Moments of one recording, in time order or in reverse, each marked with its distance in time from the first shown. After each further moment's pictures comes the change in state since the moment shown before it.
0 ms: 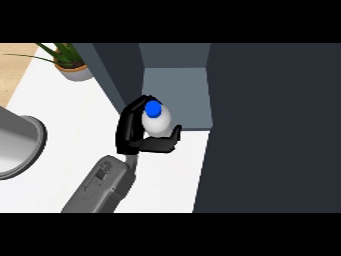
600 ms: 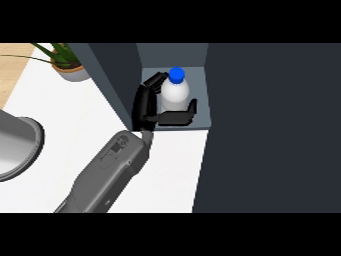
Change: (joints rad) left arm -0.250 0.000 -0.058 0.184 0.104 0.191 0.087; right arm 0.031 -0.028 -0.031 0.000 -0.010 0.011 -0.043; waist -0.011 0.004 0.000
